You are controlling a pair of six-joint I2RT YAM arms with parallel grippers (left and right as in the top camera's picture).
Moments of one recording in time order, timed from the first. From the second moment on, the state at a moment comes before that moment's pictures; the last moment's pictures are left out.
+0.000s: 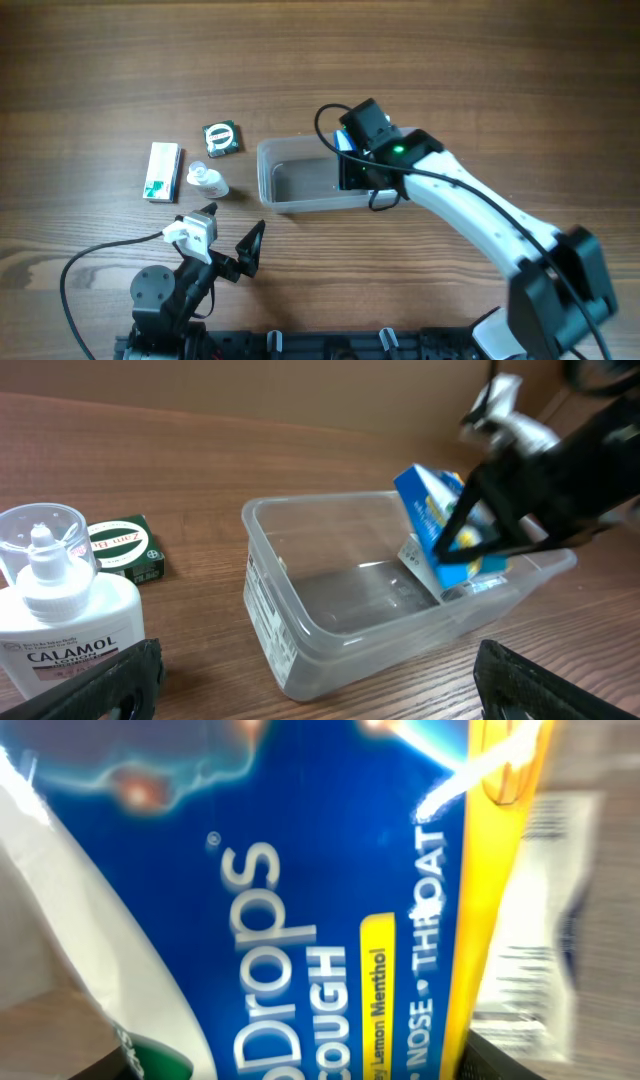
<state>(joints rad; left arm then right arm) -0.08 0.01 0.12 -0.36 0.39 -0.19 0.60 1.69 1.18 -0.74 0.03 0.54</state>
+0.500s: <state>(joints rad) -0.08 0.01 0.12 -0.36 0.39 -0.19 0.69 1.75 1.18 -0.79 0.07 0.61</state>
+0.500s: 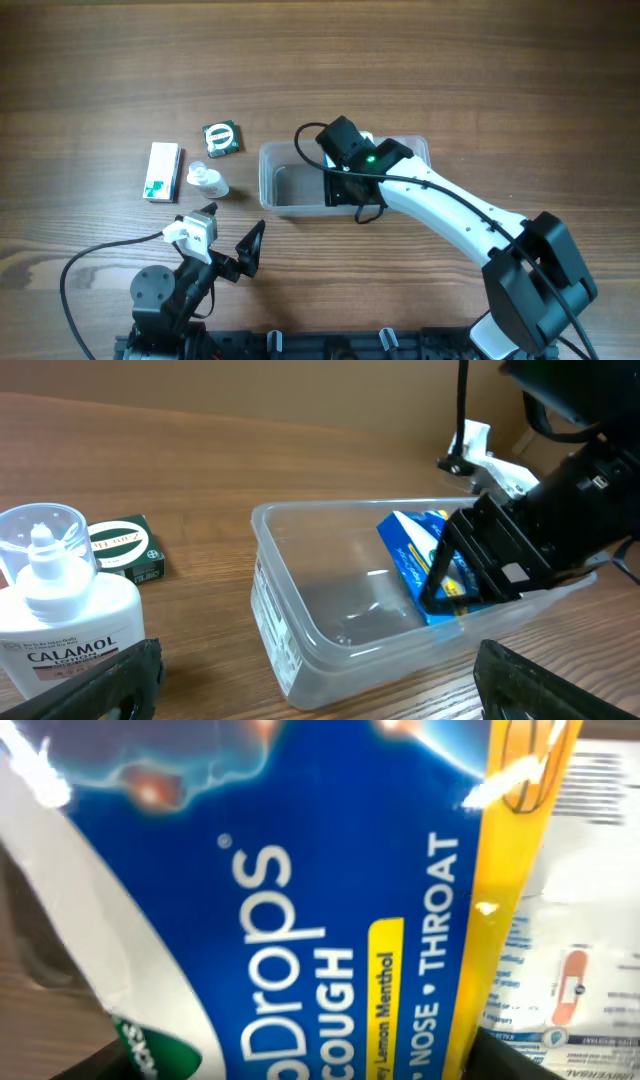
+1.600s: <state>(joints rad) -0.08 0.01 0.12 -0.36 0.39 -0.19 0.51 1.70 1.07 -0.74 0.16 0.57</state>
